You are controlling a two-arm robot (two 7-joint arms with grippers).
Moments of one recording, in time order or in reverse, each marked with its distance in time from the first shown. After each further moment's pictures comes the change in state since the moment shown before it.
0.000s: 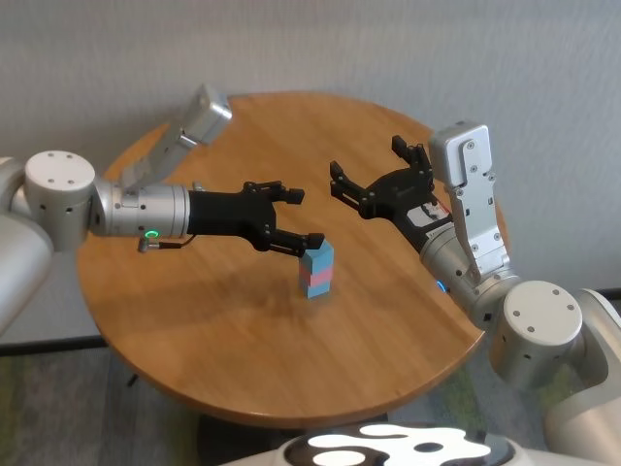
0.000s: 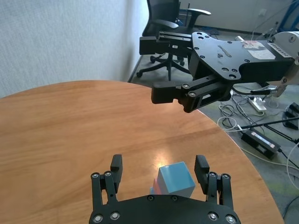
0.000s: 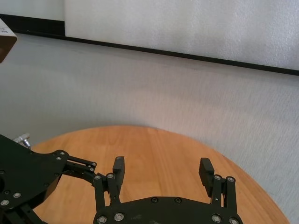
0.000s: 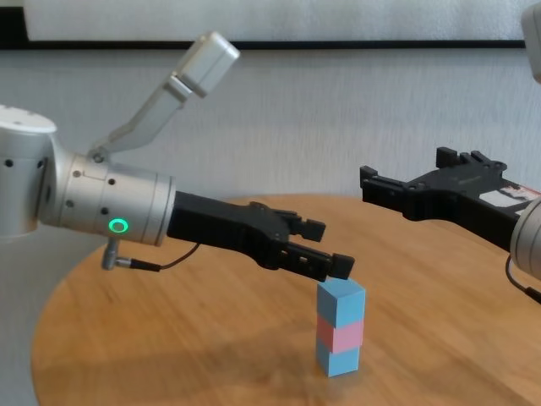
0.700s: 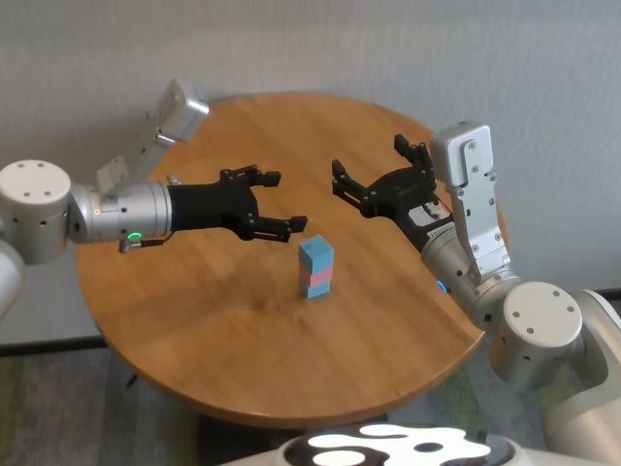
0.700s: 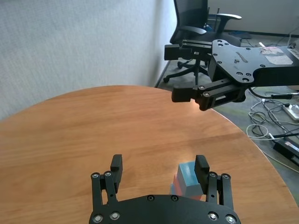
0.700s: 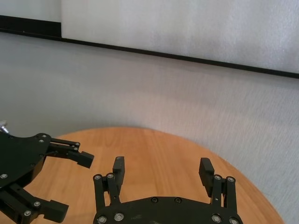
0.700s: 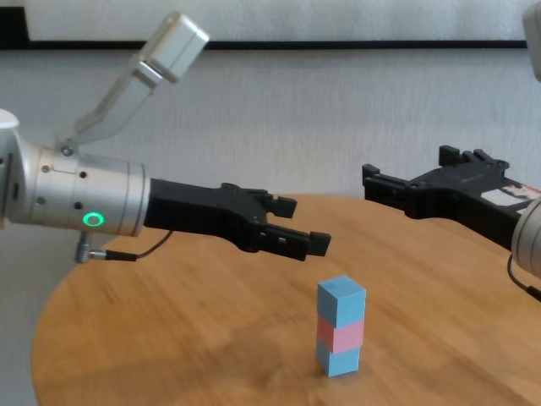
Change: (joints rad) left arm 0.100 0.094 -0.042 -0.207 -0.028 0.034 0.161; right arm -0.005 -0.002 0.001 -0.007 -0.015 -0.015 -0.021
